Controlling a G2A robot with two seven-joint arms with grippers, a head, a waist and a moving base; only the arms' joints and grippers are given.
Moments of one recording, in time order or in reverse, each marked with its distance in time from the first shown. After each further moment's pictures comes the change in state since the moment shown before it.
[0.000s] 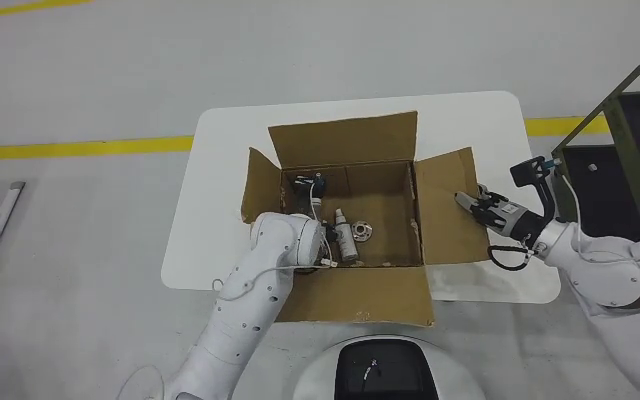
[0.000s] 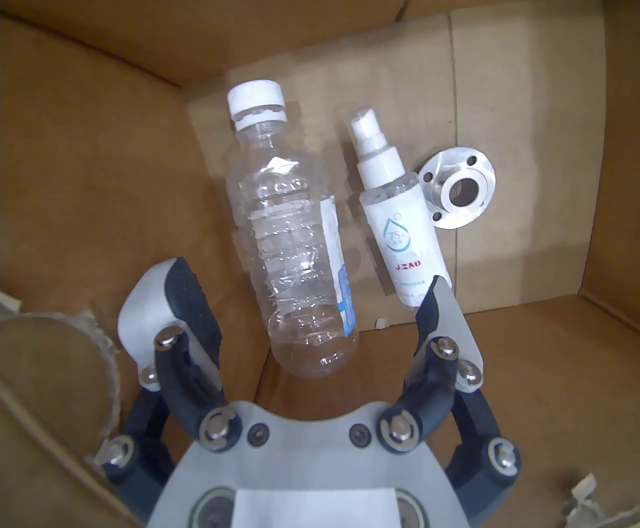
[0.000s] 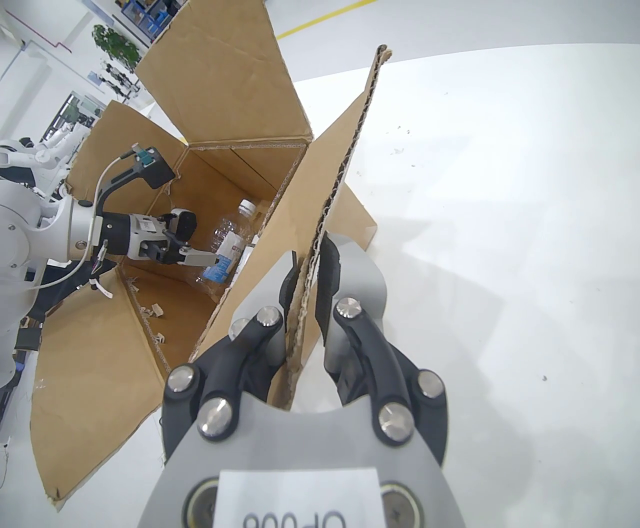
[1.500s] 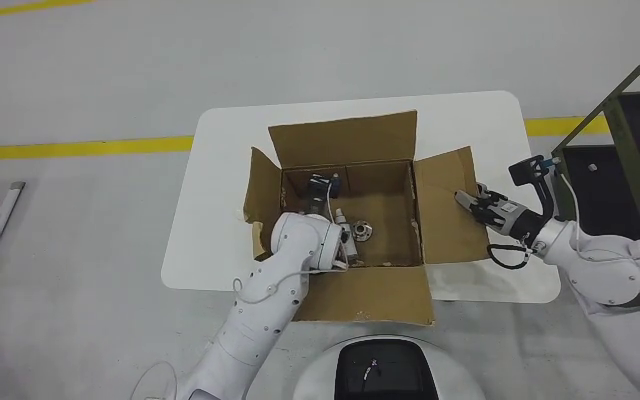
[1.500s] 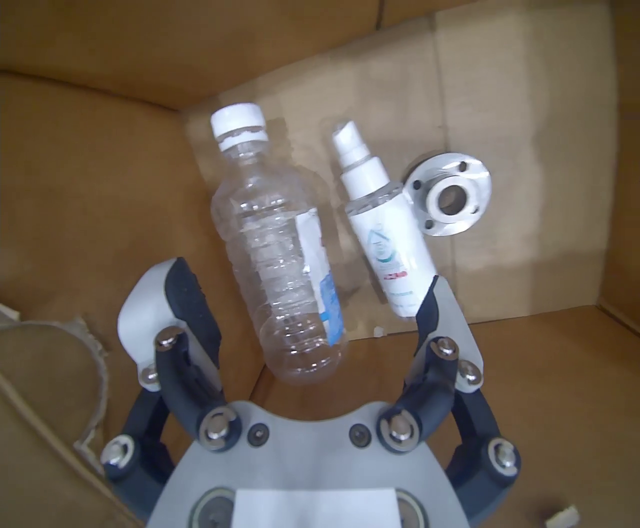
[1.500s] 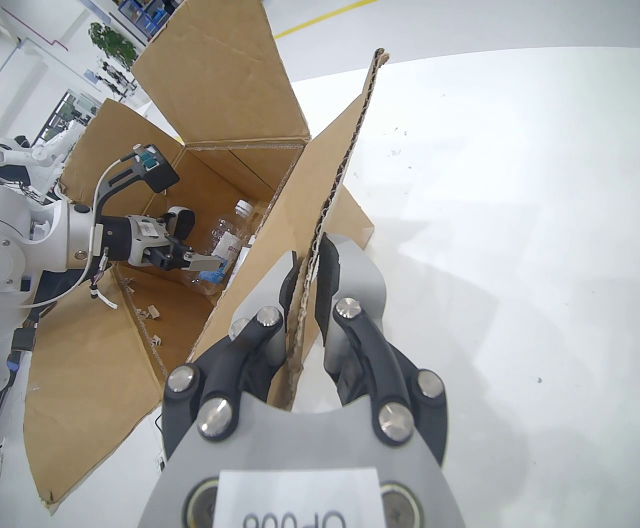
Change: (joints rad) left arm 0.005 -0.064 0.035 0.011 0.123 -0.041 -0.008; right arm 0.012 -0.001 -0.007 0.008 -0.013 -0.001 -0.002
